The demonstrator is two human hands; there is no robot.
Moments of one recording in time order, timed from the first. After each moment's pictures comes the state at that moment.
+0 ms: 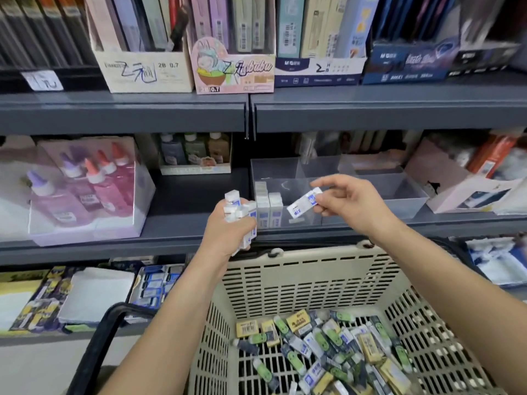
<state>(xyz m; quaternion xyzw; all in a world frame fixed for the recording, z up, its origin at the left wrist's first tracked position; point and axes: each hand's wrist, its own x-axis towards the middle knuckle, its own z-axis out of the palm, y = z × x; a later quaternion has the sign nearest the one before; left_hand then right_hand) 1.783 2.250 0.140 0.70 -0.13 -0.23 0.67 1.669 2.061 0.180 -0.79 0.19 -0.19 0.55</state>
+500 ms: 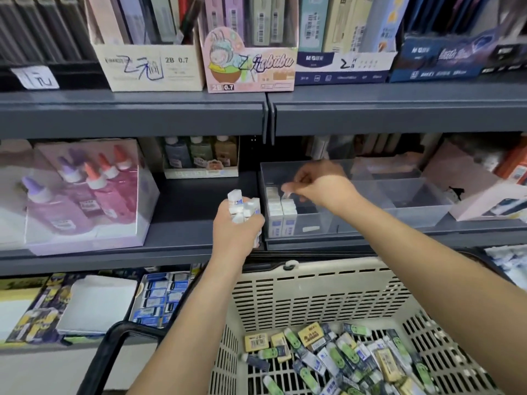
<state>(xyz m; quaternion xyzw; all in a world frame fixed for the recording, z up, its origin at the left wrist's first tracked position) 1.794 2.237 0.138 0.69 -0.08 -0.18 0.70 1.764 2.060 0.176 -0.93 0.25 -0.11 0.26</state>
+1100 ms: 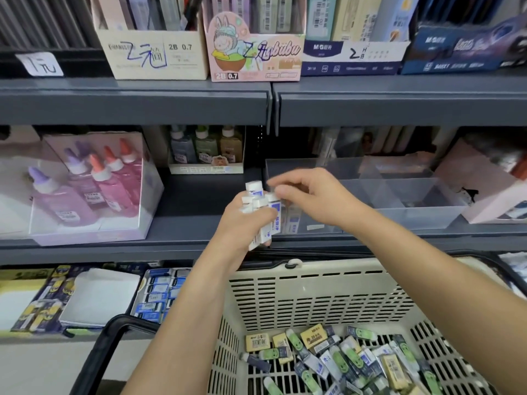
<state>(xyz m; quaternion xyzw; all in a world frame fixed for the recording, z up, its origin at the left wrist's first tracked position) 1.797 2.241 0.141 0.64 -0.17 -0.28 0.69 1.737 2.095 0.183 -0.92 0.05 -0.13 0.37</state>
